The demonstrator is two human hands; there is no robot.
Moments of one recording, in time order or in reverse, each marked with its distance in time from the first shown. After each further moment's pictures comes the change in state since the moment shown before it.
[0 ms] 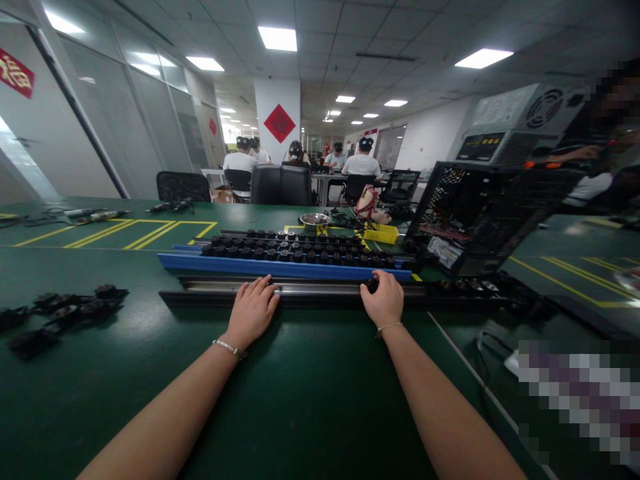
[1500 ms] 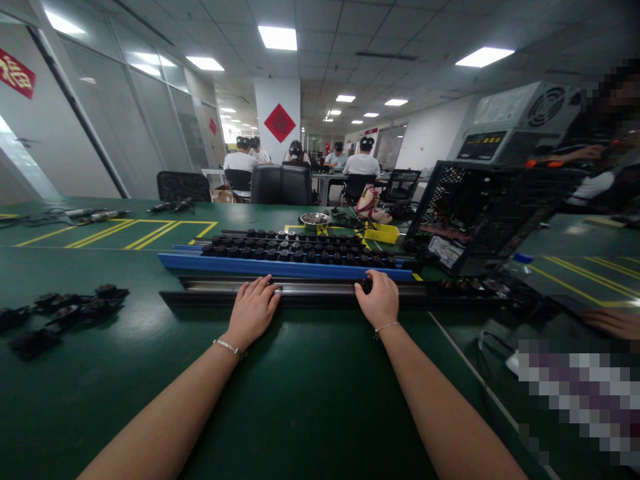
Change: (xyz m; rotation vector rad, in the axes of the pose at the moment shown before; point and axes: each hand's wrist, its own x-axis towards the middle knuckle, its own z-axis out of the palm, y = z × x) left_hand 0.000 0.000 -0.001 -0.020 0.005 -0.002; right_hand -0.002 -0.011 0.001 0.025 -0.033 -0.070
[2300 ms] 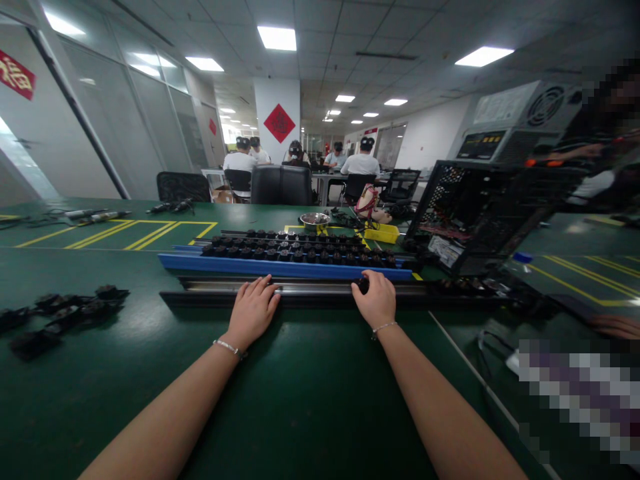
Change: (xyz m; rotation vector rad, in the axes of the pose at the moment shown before) left_hand 0.000 0.000 0.001 0.004 0.002 -0.002; right_hand -0.001 -0.007 0.000 0.009 -0.013 0.000
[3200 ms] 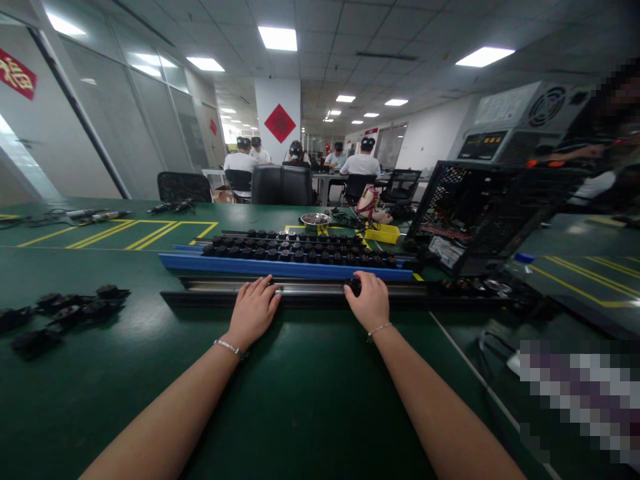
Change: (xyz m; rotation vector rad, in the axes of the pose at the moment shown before) left_hand 0.000 -0.001 0.000 0.017 0.002 0.006; right_hand -0.002 -0.017 0.002 0.008 -0.056 -0.045
